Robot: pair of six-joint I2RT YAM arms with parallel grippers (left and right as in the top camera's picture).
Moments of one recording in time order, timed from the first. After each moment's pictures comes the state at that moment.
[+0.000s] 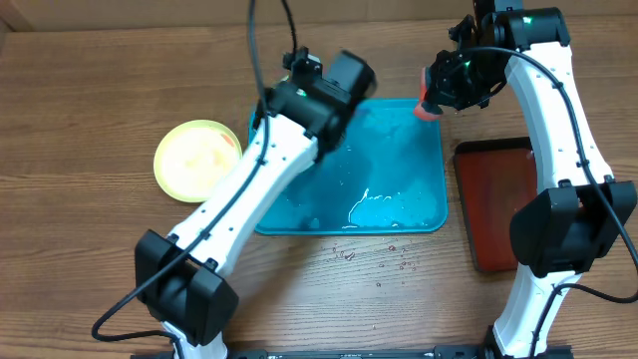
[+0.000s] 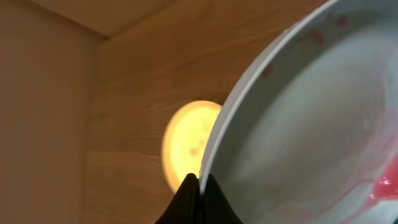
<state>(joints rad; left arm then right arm) -0.61 1.88 1.83 -1.26 -0.87 -0.35 0.09 2.09 2.11 -1.34 -0.37 0.30</state>
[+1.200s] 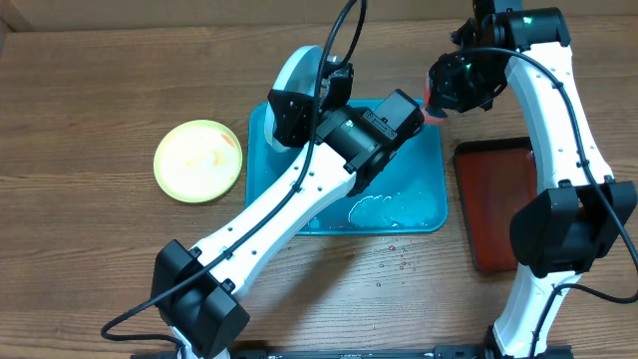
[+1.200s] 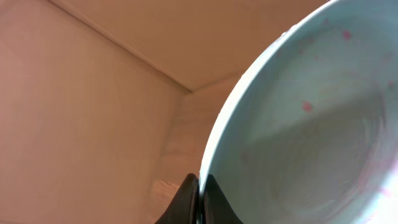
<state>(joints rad) -0.78 1.88 1.83 -1.34 -1.32 -0.53 0.09 2.09 2.11 -1.37 -0.33 0.31</state>
